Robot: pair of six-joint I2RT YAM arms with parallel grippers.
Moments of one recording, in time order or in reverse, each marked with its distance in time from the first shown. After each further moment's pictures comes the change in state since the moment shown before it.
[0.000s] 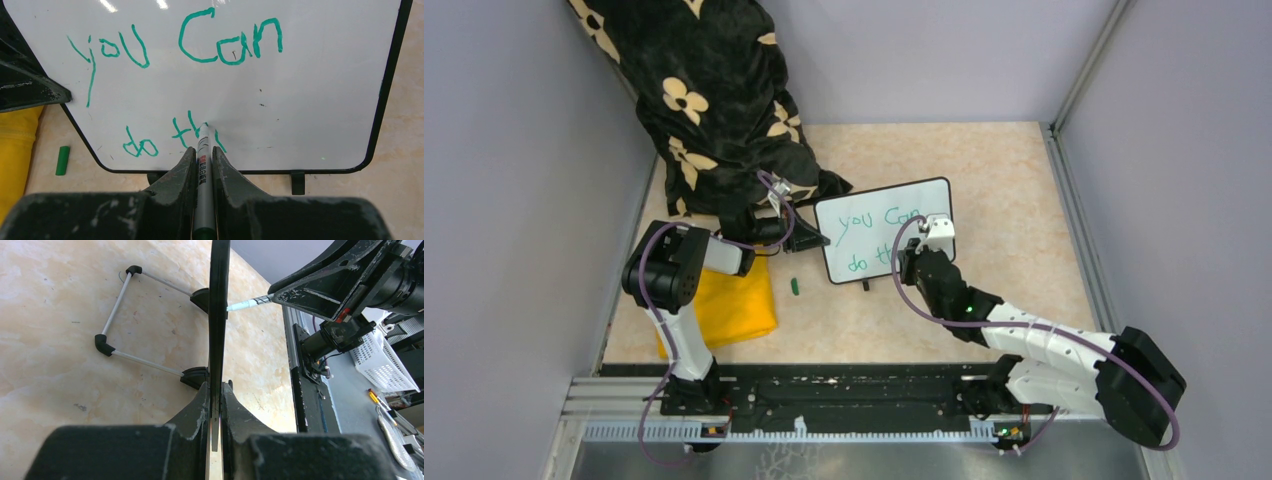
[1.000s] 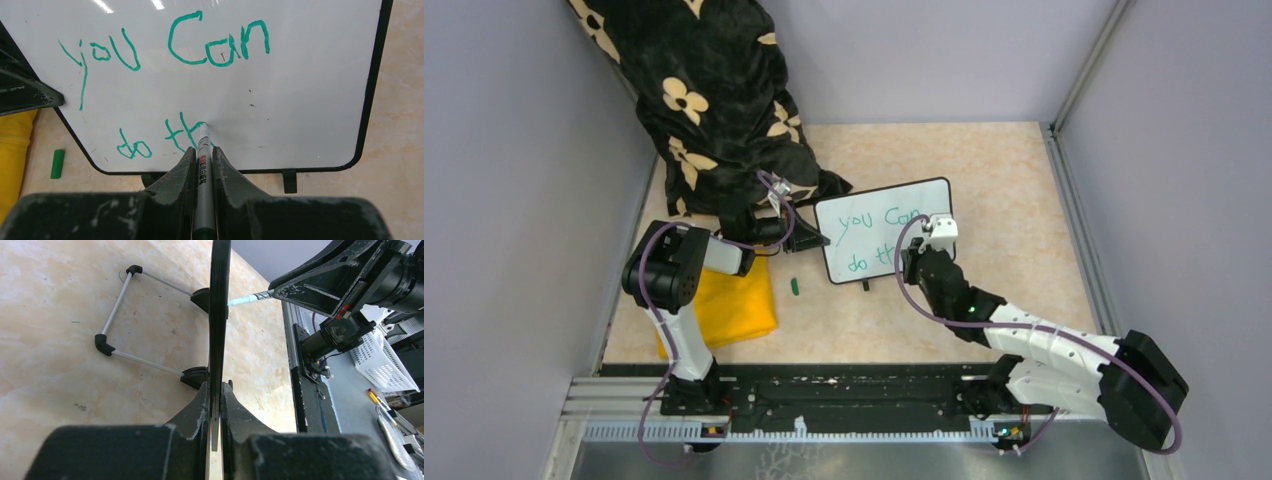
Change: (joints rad) left arm 0.000 0.000 0.000 -0.001 0.000 0.001; right arm -0.009 -0.022 0.000 -0.026 0.012 0.002
